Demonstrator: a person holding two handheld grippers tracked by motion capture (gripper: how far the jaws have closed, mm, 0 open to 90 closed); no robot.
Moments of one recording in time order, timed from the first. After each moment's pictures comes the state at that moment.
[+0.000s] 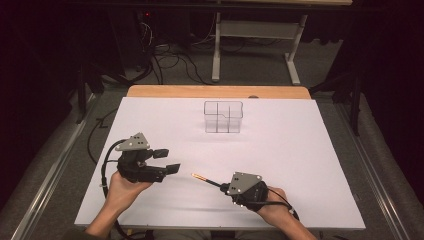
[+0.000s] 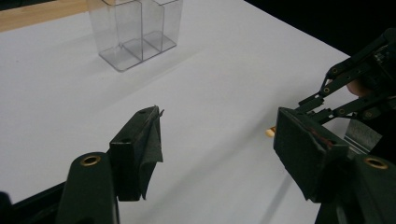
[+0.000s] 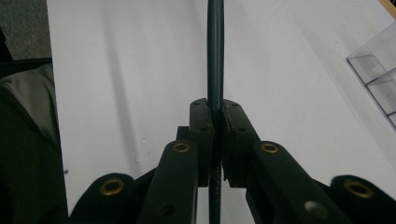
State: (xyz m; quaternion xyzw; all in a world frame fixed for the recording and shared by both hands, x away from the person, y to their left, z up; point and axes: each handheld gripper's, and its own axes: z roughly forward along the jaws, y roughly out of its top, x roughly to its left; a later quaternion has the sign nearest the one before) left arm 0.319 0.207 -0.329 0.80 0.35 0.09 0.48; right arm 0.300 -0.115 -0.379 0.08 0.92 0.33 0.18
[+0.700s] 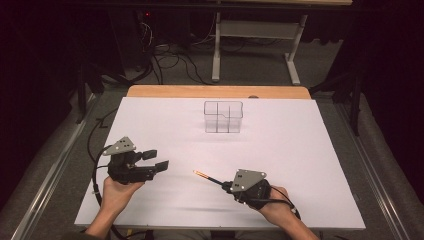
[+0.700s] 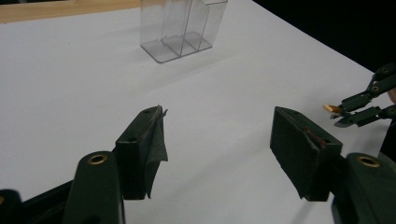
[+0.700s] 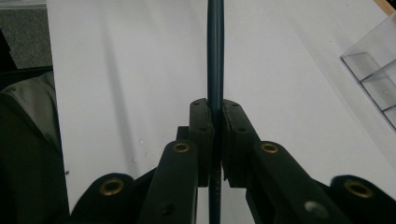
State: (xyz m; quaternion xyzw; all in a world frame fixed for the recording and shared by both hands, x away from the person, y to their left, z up) left arm 0.318 0.235 -0.354 0.76 0.40 0.11 0.50; right arm 0.303 -0.120 -0.374 0.10 0.92 0.34 0.17
